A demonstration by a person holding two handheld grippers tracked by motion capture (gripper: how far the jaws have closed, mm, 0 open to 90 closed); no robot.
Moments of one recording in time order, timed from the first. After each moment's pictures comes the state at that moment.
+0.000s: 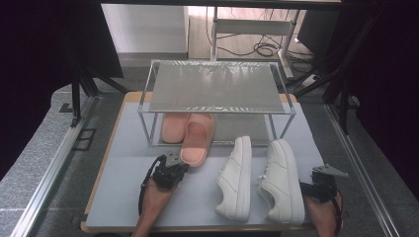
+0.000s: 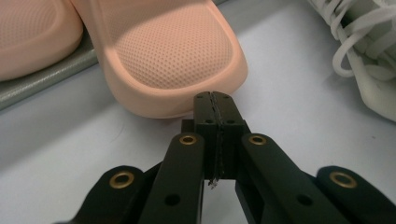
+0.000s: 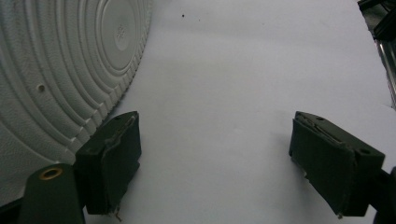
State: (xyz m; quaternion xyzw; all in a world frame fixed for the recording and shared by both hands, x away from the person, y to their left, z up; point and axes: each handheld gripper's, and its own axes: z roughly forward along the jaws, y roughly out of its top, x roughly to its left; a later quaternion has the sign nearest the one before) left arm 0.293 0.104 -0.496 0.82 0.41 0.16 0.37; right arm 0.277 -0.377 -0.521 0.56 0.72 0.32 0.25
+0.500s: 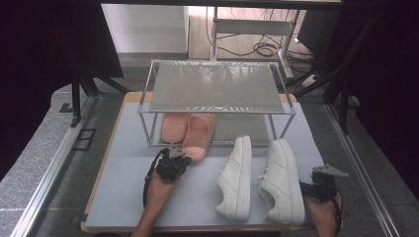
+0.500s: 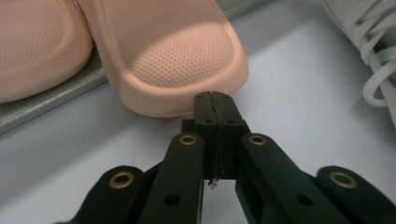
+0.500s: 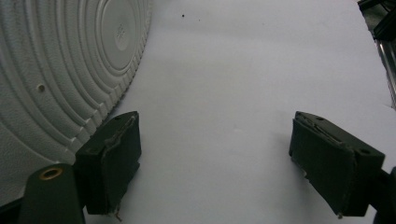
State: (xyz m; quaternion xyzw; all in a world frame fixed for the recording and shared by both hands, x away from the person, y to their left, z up) left arm 0.317 0.101 -0.498 0.81 0.42 0.16 0.37; right arm 0.277 -0.378 -0.521 0.56 0.72 0.32 0.25
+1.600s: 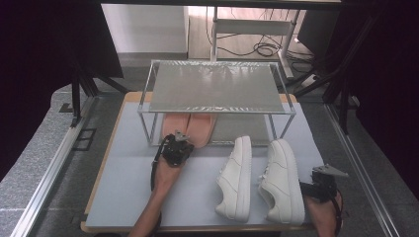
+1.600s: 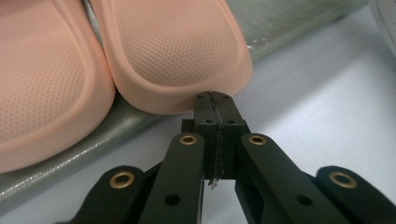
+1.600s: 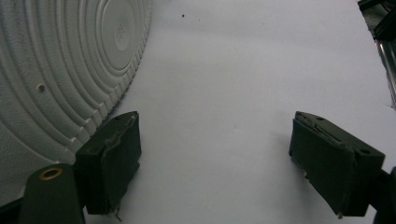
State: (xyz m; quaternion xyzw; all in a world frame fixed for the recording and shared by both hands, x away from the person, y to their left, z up) left arm 0.370 0.091 -0.501 0.81 0.44 0.16 0.36; right arm 0.277 -0.378 -0.521 0.56 0.72 0.32 0.25
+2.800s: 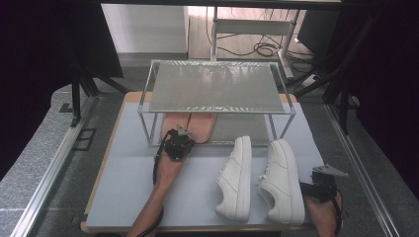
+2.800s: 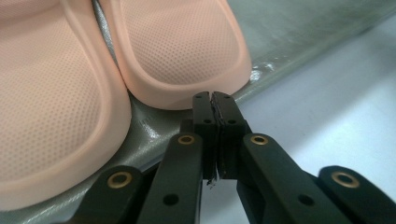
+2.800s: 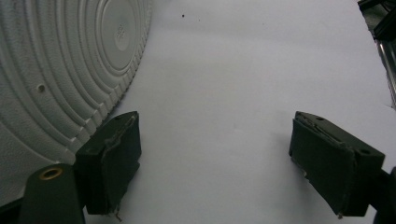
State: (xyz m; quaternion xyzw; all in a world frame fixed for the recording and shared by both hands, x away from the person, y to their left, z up) left arm 0.386 0.087 -0.499 0.80 0.45 0.17 0.35; right arm 0.277 -0.378 -0.521 0.56 0.72 0.32 0.25
